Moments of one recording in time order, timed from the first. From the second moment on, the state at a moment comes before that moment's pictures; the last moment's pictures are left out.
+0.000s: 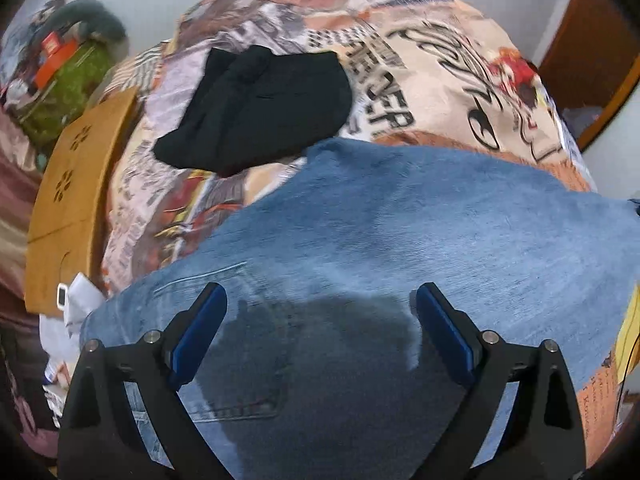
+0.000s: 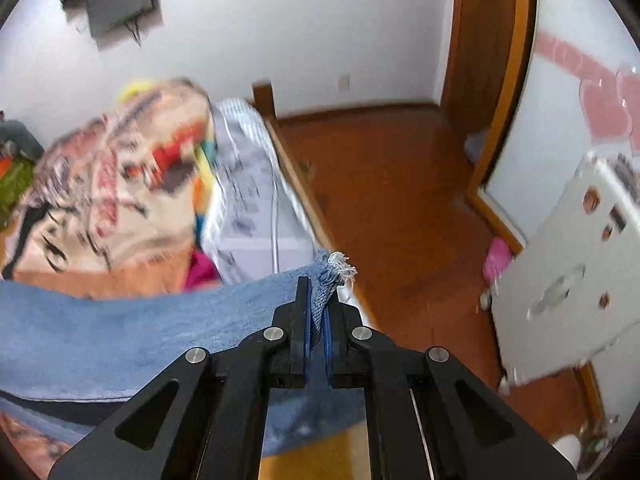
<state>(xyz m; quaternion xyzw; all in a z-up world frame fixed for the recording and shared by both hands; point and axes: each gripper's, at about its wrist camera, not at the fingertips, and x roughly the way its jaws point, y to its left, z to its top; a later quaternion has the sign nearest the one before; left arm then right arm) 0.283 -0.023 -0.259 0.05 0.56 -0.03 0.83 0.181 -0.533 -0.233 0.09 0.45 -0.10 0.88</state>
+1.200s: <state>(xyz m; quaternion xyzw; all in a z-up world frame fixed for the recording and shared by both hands) 0.256 -0.145 -0.261 0.10 0.56 -0.15 0.81 0.116 -0.507 -0.252 0.26 0.48 -0.08 0.84</state>
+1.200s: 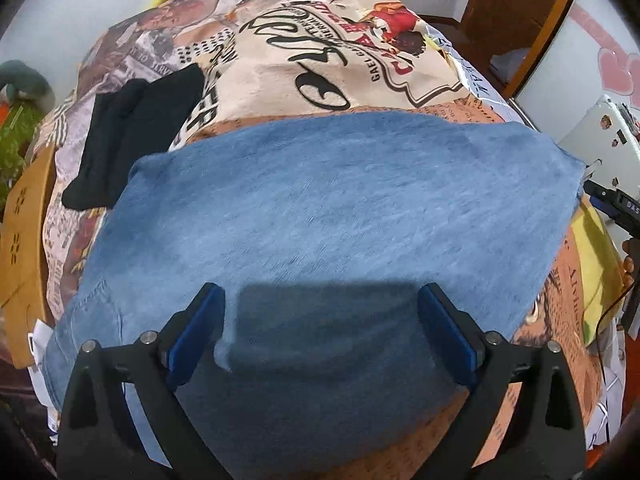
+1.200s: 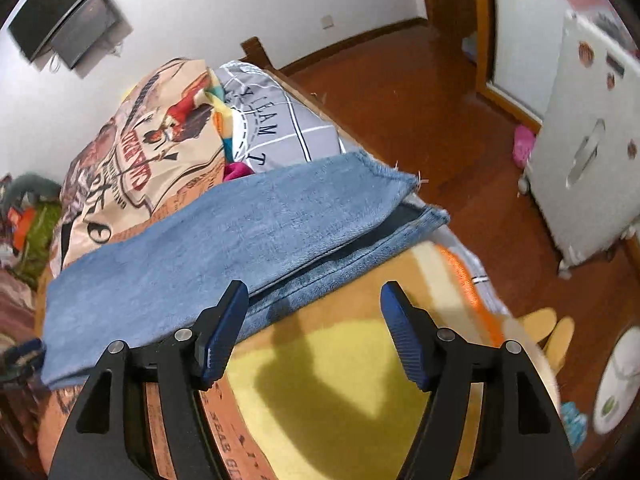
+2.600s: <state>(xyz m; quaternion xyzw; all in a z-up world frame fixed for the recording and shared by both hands) 0.258 -0.124 -0.181 0.08 0.45 -0.13 0.88 0.145 -0.445 -0.109 0.19 0.29 0.03 0.94</state>
